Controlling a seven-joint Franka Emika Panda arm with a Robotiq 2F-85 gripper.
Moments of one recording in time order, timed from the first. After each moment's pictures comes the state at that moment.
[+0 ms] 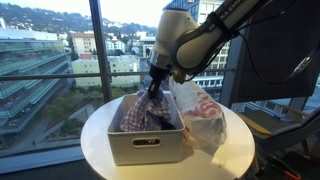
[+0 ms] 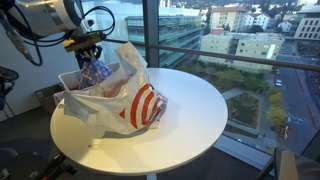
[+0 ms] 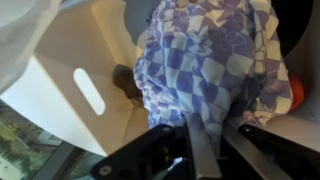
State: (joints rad) arm 0.16 0.16 0.32 -2.19 -0.40 2.71 -0.09
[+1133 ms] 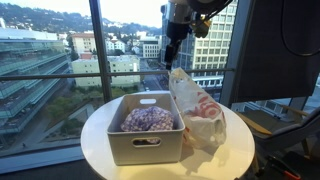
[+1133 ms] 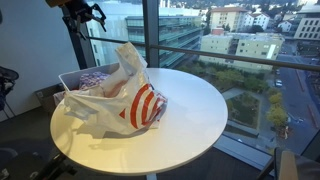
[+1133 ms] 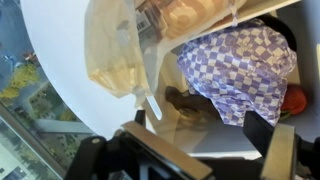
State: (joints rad) arm 0.18 -0.17 0.27 -2.16 -0.32 2.28 -0.14
